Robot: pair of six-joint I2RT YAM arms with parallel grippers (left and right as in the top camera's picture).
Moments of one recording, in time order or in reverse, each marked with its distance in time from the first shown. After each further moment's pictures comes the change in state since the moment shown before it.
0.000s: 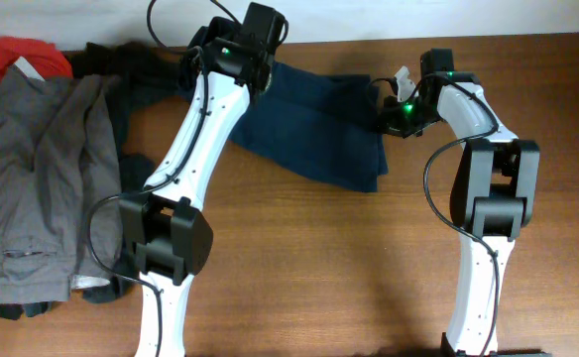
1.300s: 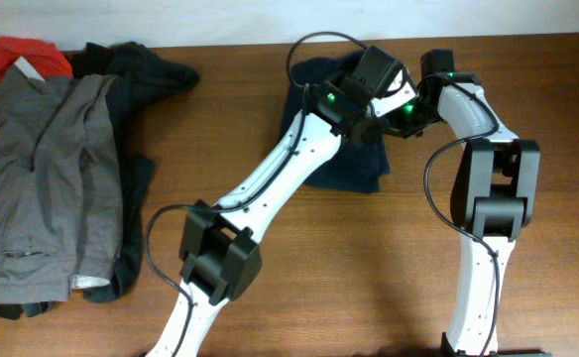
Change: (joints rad) left arm -0.343 0.060 0.008 0.214 0.671 -0.133; right arm -0.001 -0.003 -0.010 0.011 -0.008 0.001
